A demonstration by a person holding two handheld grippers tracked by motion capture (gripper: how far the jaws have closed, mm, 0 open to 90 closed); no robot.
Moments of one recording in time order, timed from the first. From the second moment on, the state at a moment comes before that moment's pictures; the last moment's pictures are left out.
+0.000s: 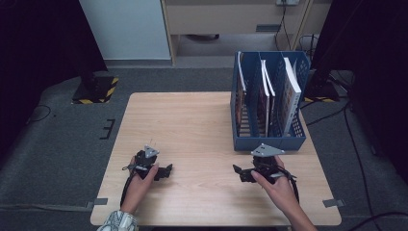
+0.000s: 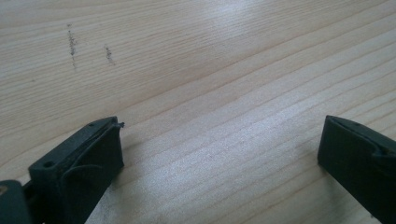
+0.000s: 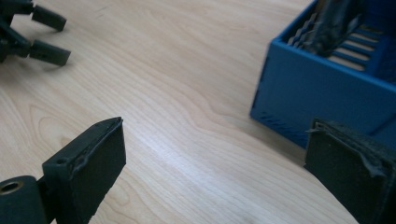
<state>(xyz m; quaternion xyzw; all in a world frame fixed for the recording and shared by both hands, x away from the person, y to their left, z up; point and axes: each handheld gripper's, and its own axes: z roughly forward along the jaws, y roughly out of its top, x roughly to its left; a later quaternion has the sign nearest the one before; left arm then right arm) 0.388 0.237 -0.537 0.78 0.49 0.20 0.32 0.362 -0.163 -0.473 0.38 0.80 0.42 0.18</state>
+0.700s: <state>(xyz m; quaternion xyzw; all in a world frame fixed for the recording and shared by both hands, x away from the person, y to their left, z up) 0.388 0.237 -0.537 0.79 0.49 0.20 0.32 0.369 -0.103 -0.506 0.33 0.85 0.39 0.12</state>
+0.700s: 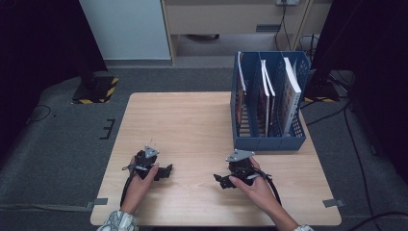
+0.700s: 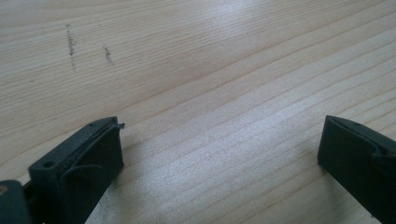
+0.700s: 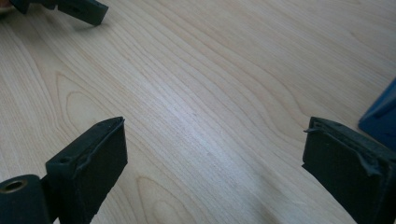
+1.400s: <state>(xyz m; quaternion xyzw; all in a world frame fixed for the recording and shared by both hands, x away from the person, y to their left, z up) 0.388 0.237 -0.537 0.79 0.49 0.20 0.32 0.403 -0.064 -0.519 0.35 0.85 0.38 0.10</state>
